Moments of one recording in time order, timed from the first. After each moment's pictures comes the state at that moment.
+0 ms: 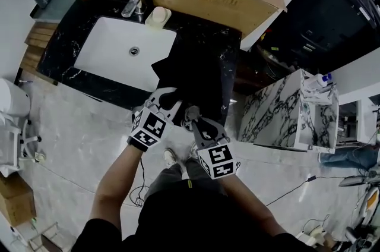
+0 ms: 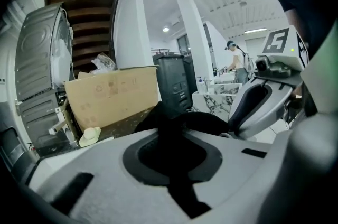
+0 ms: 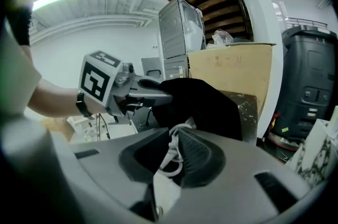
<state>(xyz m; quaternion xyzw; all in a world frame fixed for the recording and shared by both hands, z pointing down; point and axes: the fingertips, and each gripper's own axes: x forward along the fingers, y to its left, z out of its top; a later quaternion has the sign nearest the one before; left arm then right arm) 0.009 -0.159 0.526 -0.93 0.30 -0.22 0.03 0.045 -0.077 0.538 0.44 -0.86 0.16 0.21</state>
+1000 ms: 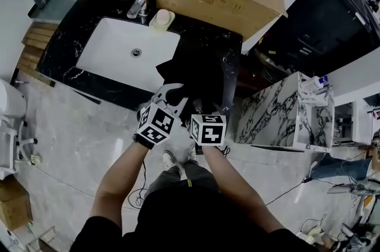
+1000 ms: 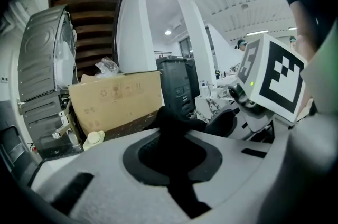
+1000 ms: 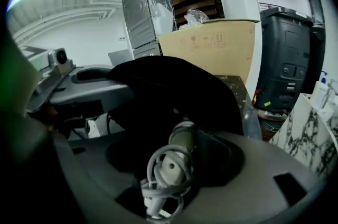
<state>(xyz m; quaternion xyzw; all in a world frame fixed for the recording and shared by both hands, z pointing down) 0.002 -0.170 0.505 -0.93 0.31 -0.20 0.03 0.033 -0.149 0.567 0.54 -0.76 0.27 0.23</state>
